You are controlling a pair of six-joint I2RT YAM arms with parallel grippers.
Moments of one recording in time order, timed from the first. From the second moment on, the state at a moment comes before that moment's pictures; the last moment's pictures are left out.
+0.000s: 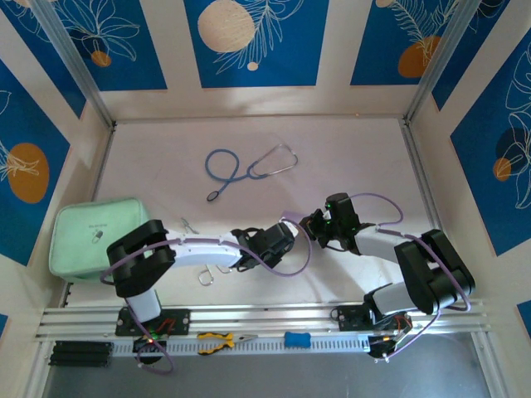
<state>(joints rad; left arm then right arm) -1.15 1.73 0.97 -0.28 -0.31 -0.18 0.39 1.40 0.44 0.15 -0.44 1.27</state>
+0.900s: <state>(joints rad) -1.10 1.74 0.95 -0.25 -0.19 -0.24 0.38 1.33 0.44 0.06 -0.44 1.19</state>
